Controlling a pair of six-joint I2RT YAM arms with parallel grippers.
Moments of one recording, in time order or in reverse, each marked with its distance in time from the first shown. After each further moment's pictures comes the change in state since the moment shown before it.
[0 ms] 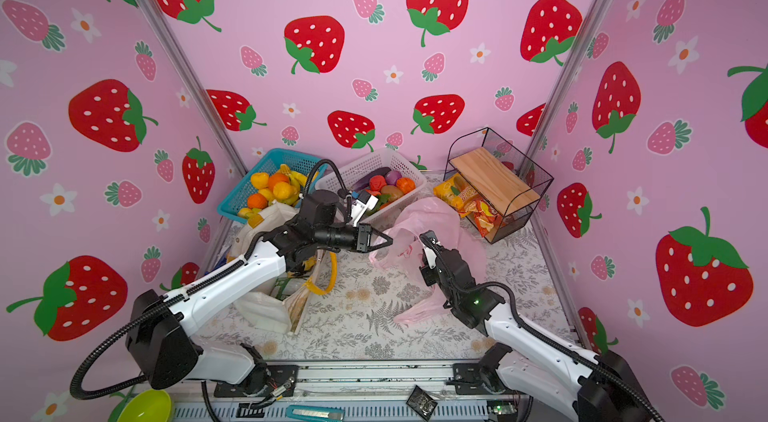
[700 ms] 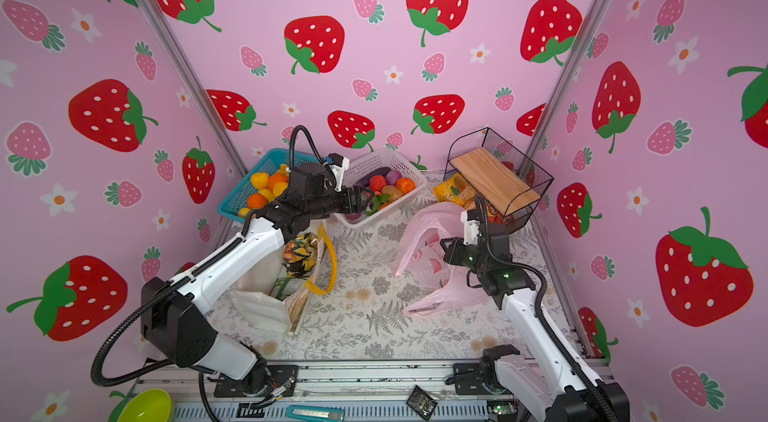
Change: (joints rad) left arm 0.153 0.163 0.267 -0.076 -0.452 0.240; right arm -0.517 0.016 0.168 -0.280 -0.748 0.496
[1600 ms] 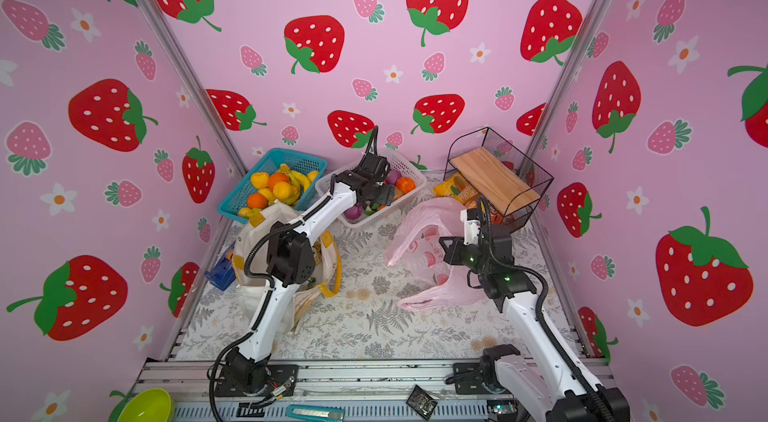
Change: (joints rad) left arm -0.043 0.896 0.949 -0.481 -0.389 0.233; right arm -0.006 -0.025 -0.032 0.069 -0.024 -0.047
